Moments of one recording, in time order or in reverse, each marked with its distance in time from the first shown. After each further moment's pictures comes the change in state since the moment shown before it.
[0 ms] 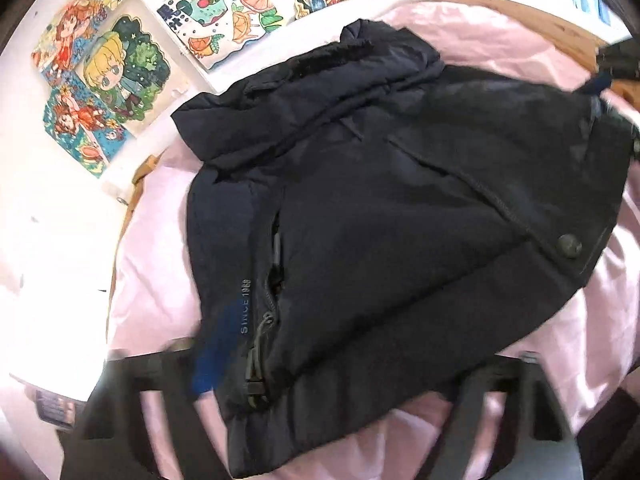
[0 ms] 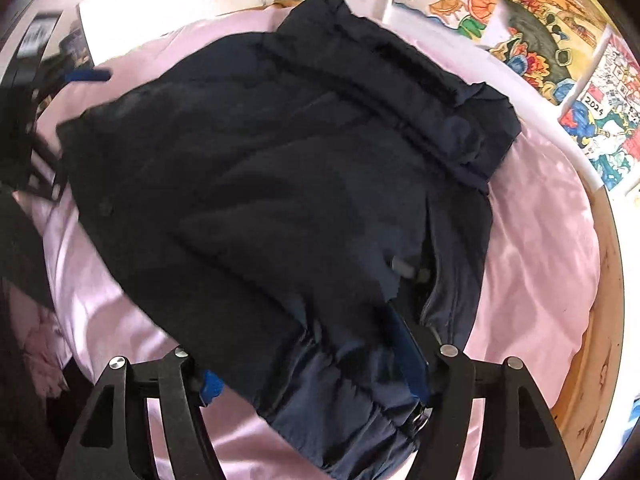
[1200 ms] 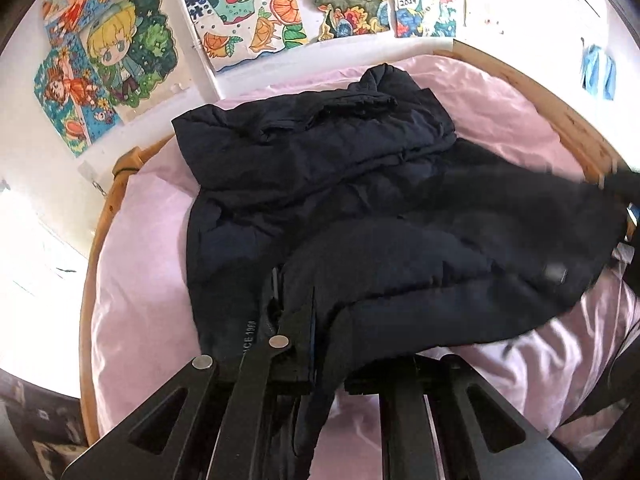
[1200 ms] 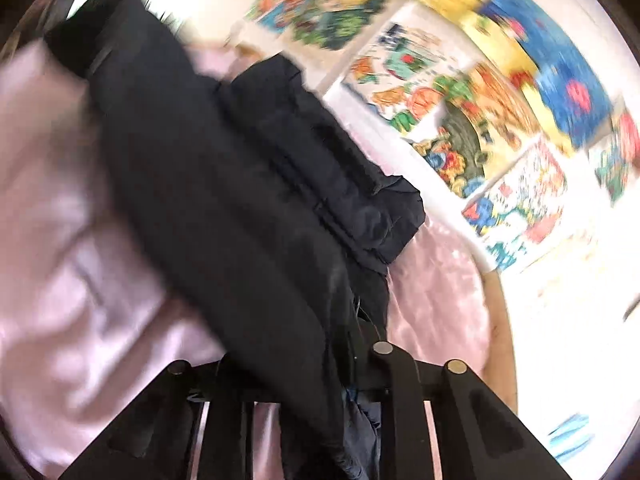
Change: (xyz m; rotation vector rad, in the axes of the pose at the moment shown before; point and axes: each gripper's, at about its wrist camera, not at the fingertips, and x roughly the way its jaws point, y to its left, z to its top) left arm -0.026 0.066 0.062 -0.121 -0.060 -0.159; right arm -0.022 0.020 0.030 -0.052 -0.280 -0.419
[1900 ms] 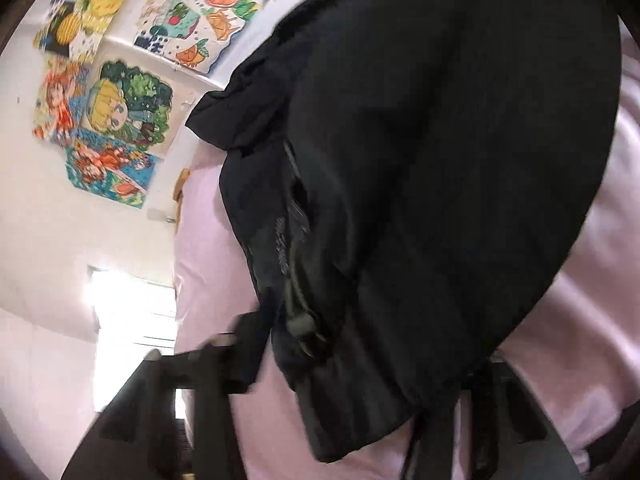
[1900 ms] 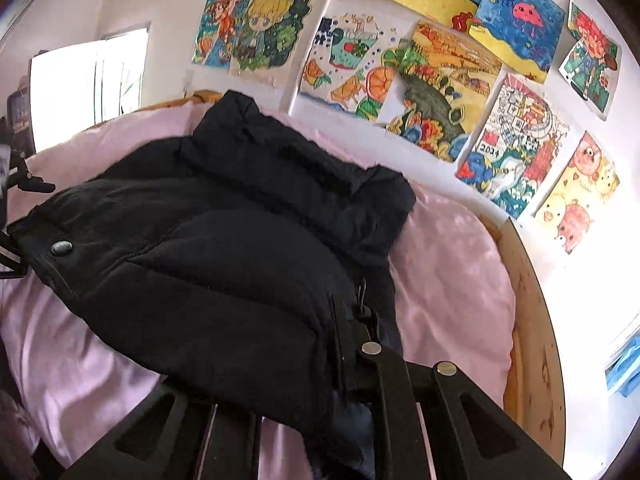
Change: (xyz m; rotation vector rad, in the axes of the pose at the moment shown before) left arm 0.065 -0.062 -0.135 0.451 0.147 0.462; right arm -0.028 -0.033 -0.004 0.199 -0.002 0.064
